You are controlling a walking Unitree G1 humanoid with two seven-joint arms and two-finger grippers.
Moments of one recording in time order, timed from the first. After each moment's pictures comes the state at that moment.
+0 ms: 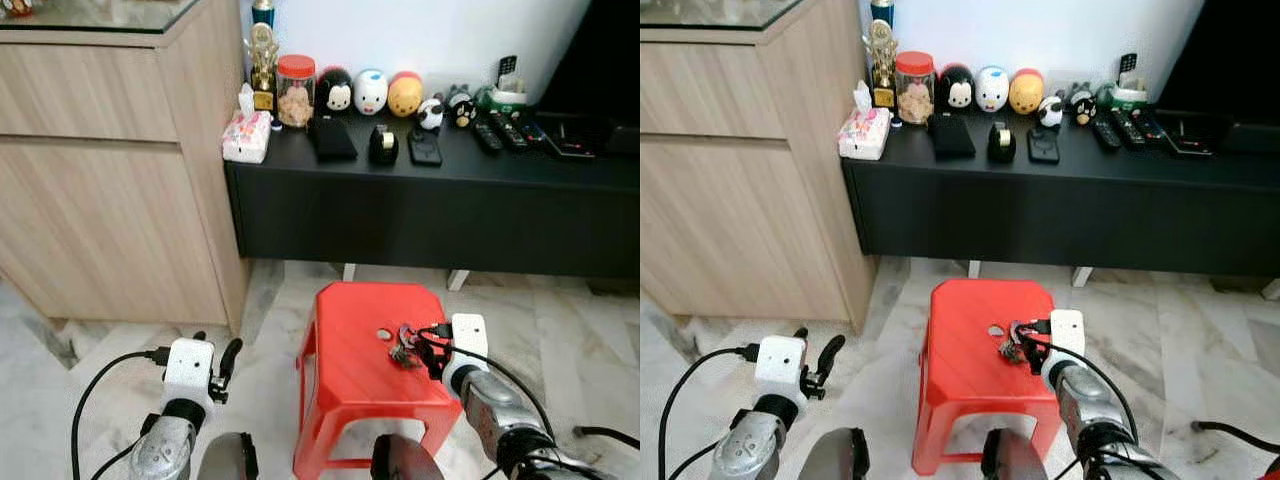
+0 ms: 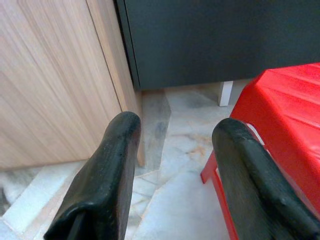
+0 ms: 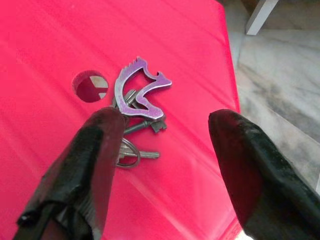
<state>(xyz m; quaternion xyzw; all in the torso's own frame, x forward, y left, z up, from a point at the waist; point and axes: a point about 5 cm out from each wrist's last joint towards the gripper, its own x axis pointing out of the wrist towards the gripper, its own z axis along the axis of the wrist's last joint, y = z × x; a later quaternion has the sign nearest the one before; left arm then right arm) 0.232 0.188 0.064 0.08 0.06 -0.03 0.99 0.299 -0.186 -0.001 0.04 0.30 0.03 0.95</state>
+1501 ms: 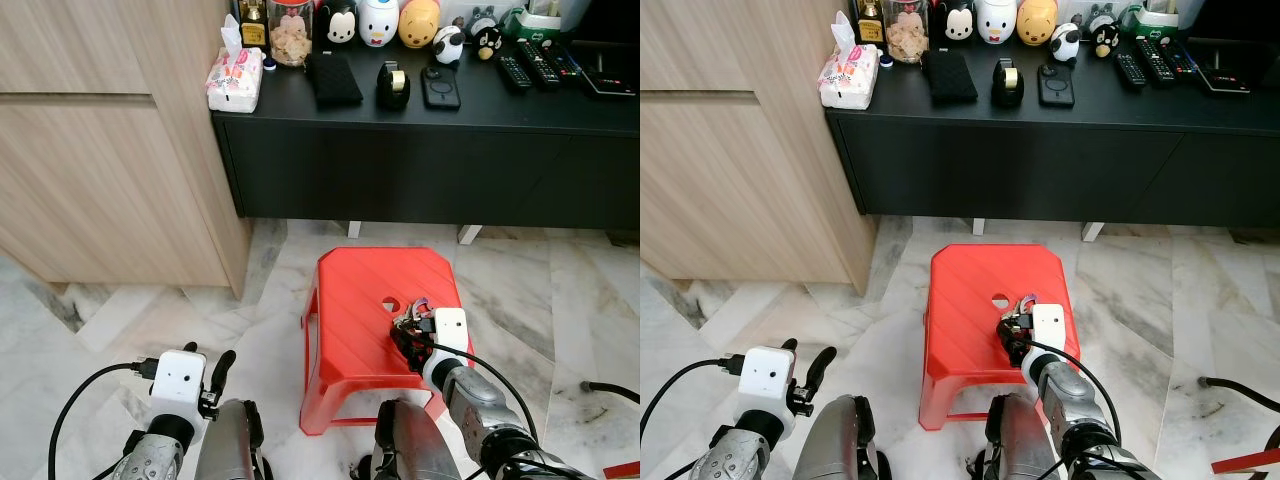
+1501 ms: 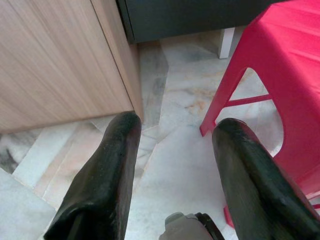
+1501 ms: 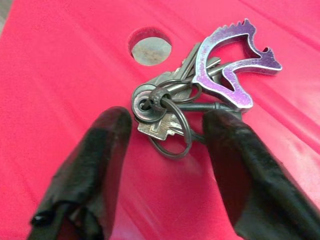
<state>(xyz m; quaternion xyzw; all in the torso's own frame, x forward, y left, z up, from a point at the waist) 0.208 0.190 0.076 0.09 0.08 -0.03 0.99 0.304 -0.159 0.006 0.08 0.25 0.10 0.96</state>
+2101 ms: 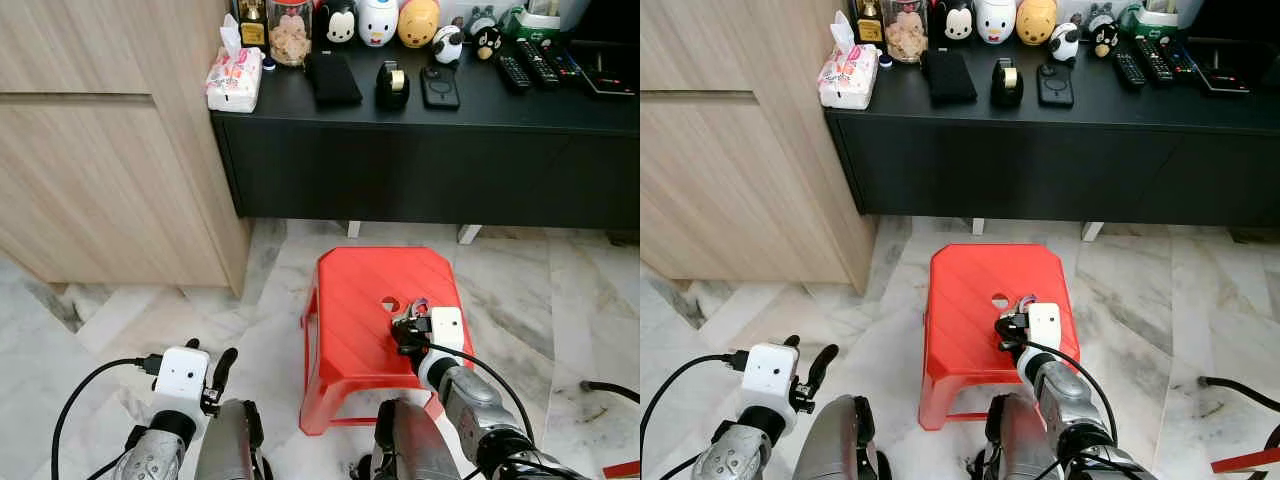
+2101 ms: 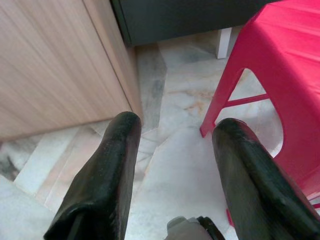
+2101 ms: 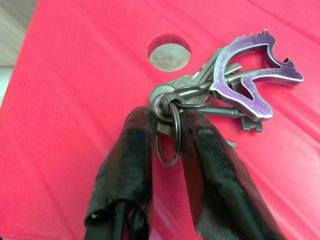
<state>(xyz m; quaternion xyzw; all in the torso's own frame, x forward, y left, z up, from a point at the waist) 0.214 0.187 0.076 0.11 0.08 -0.04 0.99 0.305 -0.151 0.007 0.08 0.24 0.11 0.96</state>
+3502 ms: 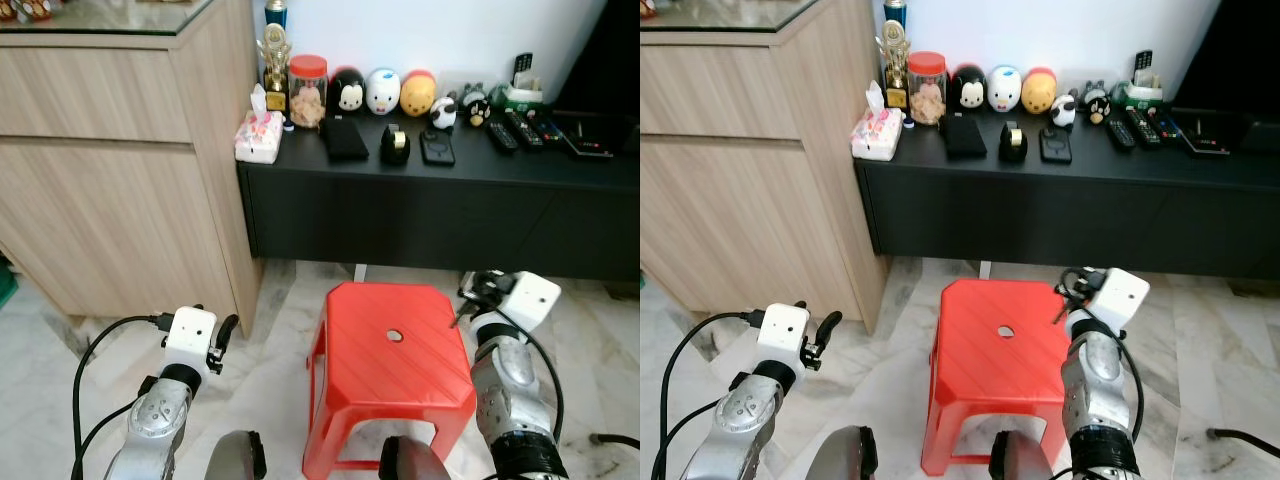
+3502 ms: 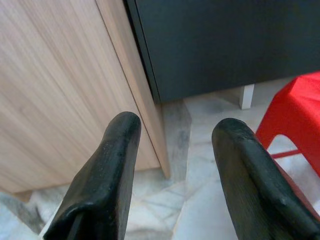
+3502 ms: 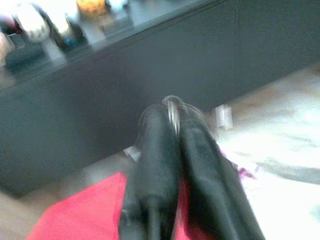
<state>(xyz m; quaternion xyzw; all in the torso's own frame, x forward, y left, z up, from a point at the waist) 0.272 0.196 0.075 0.13 0.05 -0.04 0.99 0.318 -0.199 0.068 0.23 0.08 -0.17 0.95</state>
